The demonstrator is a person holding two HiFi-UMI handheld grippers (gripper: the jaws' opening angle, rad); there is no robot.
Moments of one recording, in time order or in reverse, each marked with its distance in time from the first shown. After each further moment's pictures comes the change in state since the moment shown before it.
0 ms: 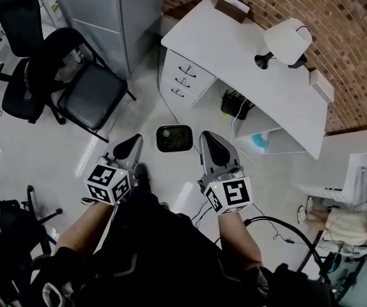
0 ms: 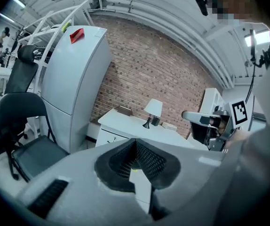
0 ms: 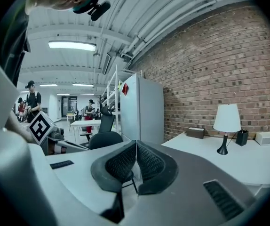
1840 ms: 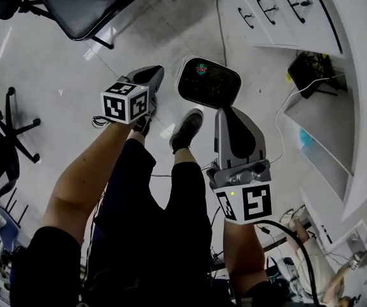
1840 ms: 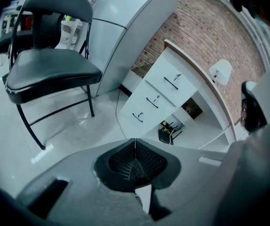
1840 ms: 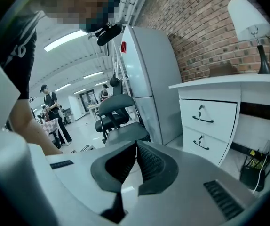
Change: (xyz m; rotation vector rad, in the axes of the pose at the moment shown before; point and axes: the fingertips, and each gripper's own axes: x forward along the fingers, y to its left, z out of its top) left arm 0.219 0.230 -0.400 -0.425 0.319 0.280; right arm 0.171 -0.025 -0.333 0.143 0.275 0.320
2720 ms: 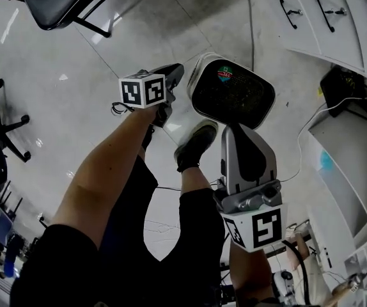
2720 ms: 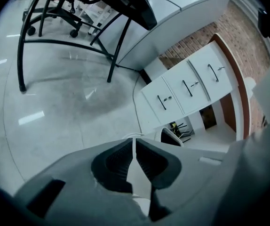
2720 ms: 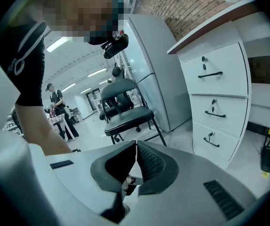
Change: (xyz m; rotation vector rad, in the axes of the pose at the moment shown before) left arm 0.164 0.125 -0.145 -0.351 0.021 -0.047; right arm 0.082 -0.015 -0.160 0.034 0.049 0.101
